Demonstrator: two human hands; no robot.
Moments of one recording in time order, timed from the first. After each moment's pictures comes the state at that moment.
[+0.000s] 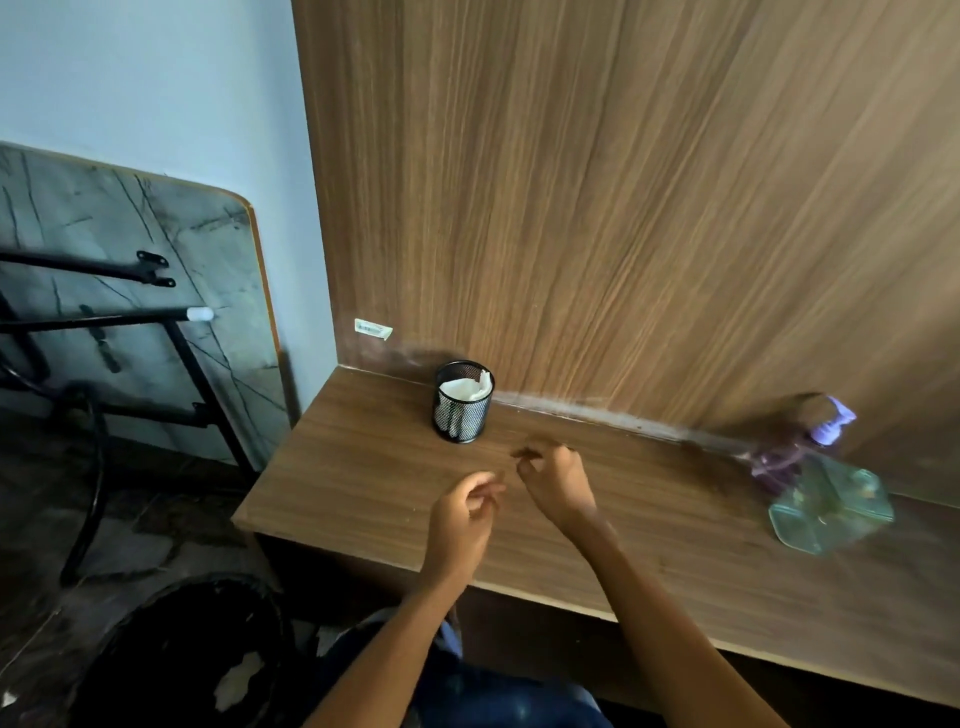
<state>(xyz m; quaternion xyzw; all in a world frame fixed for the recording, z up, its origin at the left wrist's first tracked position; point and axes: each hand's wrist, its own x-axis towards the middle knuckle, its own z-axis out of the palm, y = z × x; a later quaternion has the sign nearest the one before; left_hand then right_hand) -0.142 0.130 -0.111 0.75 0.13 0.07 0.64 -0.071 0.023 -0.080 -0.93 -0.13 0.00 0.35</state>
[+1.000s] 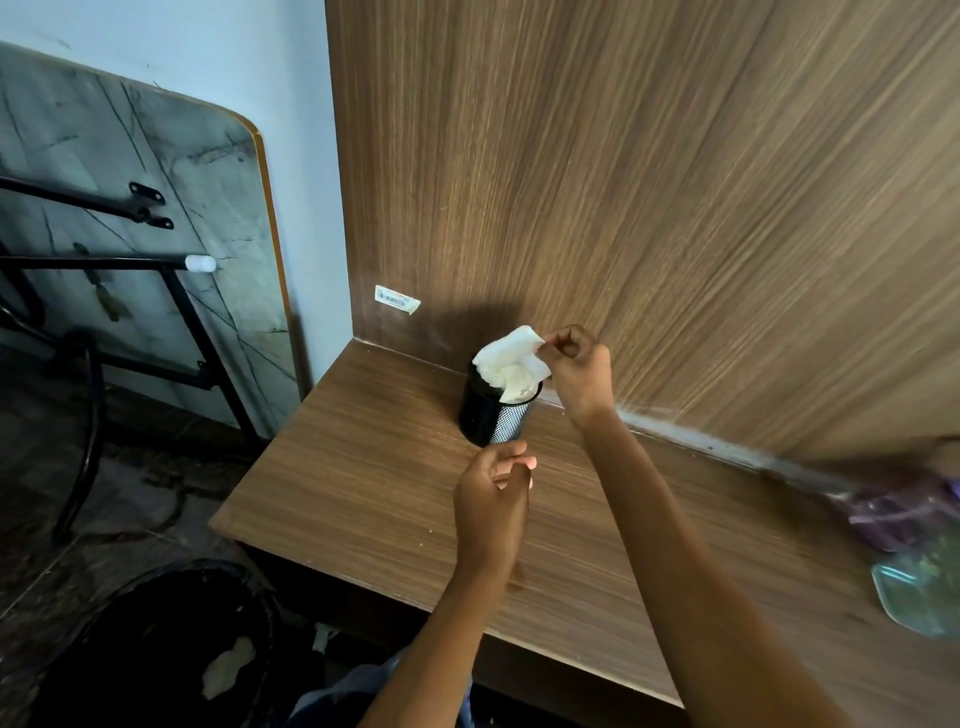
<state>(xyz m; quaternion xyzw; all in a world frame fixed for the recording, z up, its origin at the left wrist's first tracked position) -0.084 0.137 -0.107 0.62 0.25 0.10 0.74 0.058 0.093 -0.071 -0.81 -0.02 -0.01 0.59</state>
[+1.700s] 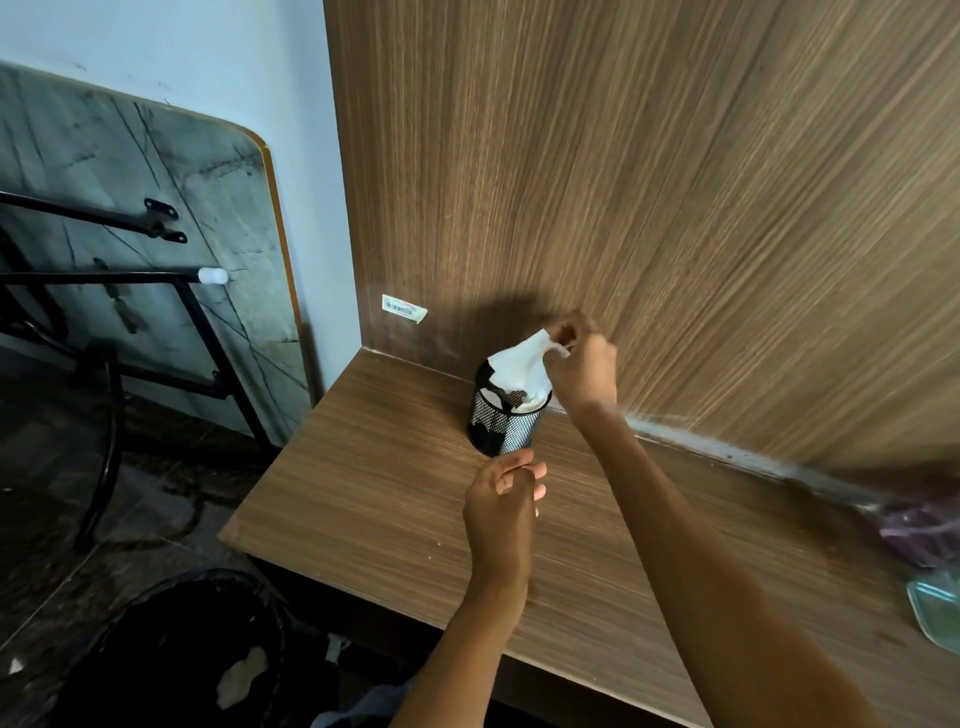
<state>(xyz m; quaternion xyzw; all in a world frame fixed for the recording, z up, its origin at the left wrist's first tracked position) -0.079 0.131 -0.097 0.52 0.31 0.09 0.79 0.069 0.099 -0.068 -0.90 -0.09 -0.09 0.42</state>
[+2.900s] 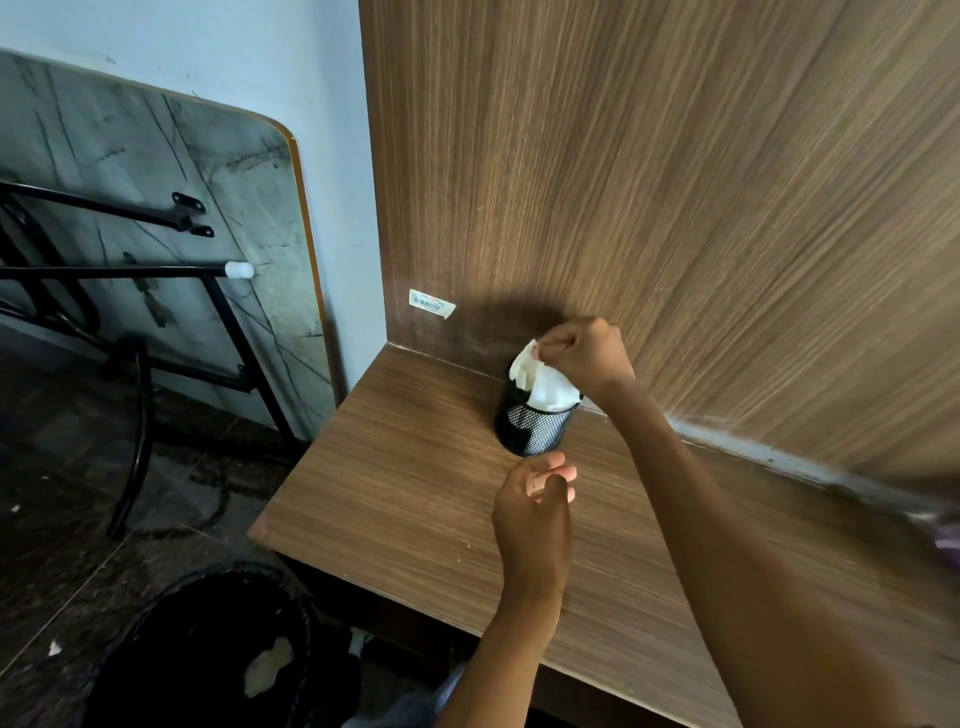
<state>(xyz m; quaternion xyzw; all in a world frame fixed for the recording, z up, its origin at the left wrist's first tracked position) -0.079 0.136 -0.104 0.54 0.30 0.10 0.78 0.088 0.118 -0.072 -0.92 -0.18 0.00 0.35</state>
